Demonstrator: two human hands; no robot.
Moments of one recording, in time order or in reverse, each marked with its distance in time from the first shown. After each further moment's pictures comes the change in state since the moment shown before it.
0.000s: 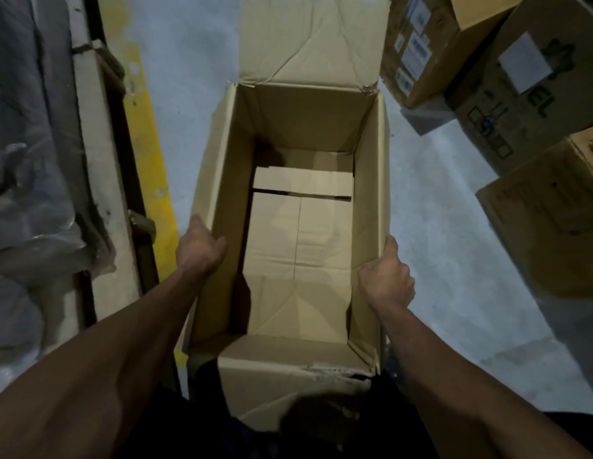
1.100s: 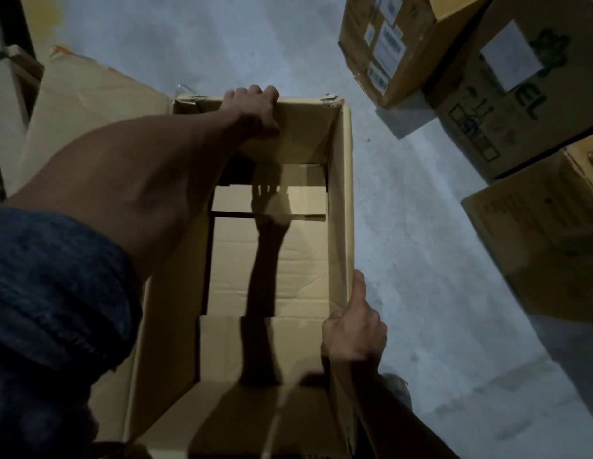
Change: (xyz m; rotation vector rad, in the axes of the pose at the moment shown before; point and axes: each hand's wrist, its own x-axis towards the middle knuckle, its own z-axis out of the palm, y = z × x) left_hand 0.148 0.284 -0.024 0.500 -0.033 0.725; right_hand 0.014 -0.016 -0.001 -0.089 -0.120 0.089
